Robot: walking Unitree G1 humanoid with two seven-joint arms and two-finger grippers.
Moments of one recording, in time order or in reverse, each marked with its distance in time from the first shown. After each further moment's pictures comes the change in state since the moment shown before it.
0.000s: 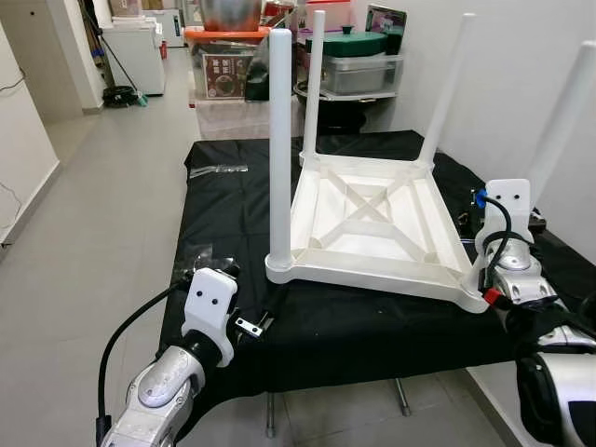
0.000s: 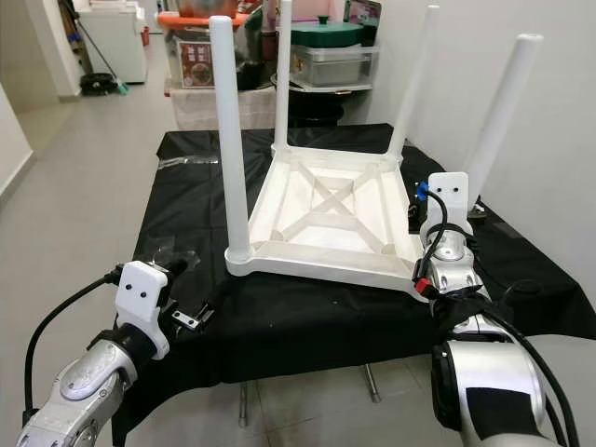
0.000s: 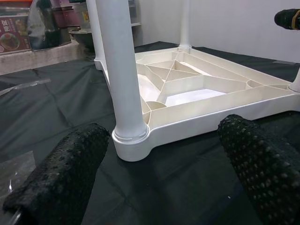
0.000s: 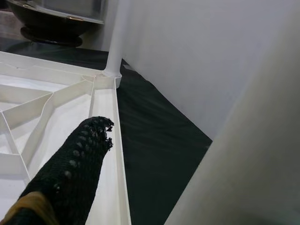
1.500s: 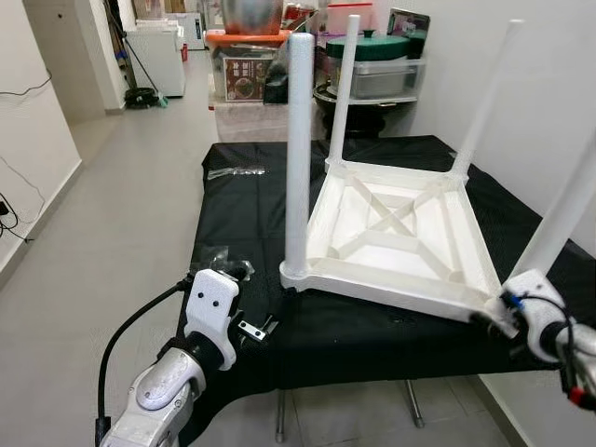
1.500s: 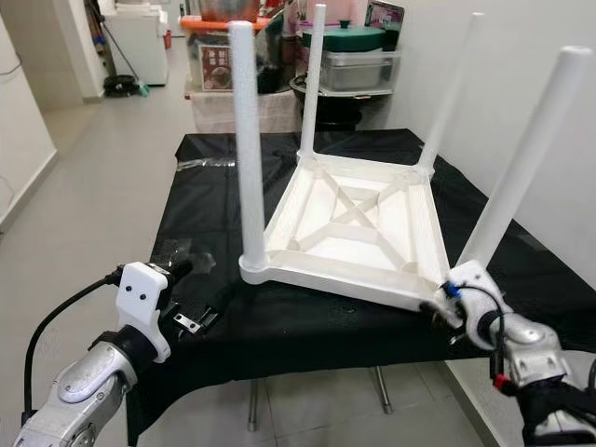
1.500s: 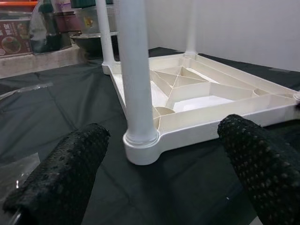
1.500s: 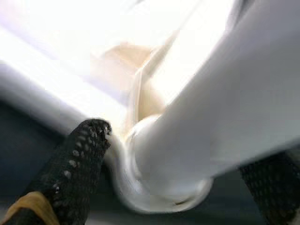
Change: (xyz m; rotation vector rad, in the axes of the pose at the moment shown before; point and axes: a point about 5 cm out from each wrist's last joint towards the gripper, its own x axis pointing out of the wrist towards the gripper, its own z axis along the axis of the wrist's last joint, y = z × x) left arm -0.003 -0.004 0.004 -0.028 -0.017 -0.051; right arm -0.040 -0.073 -0.081 -0.198 0.253 0.441
